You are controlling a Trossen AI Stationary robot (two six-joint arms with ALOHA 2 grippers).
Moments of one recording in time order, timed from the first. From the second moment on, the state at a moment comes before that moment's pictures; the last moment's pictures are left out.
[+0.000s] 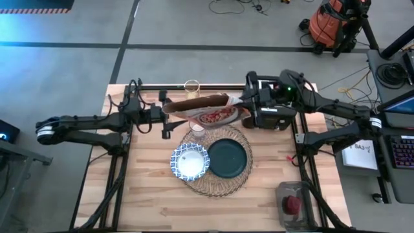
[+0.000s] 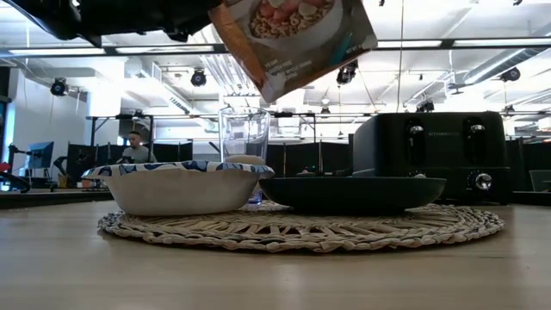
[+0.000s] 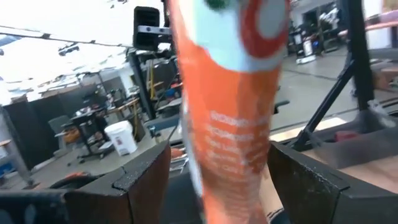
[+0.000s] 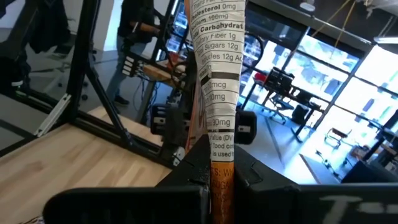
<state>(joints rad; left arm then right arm) 0.26 0.96 0.55 0.56 0.22 0.30 -0.32 1.16 1.14 0.04 -0.50 -0.41</state>
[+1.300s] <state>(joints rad) 0.27 1.03 0.55 0.71 0.38 0.27 -0.24 1.27 1.23 0.03 -0.51 -0.39</state>
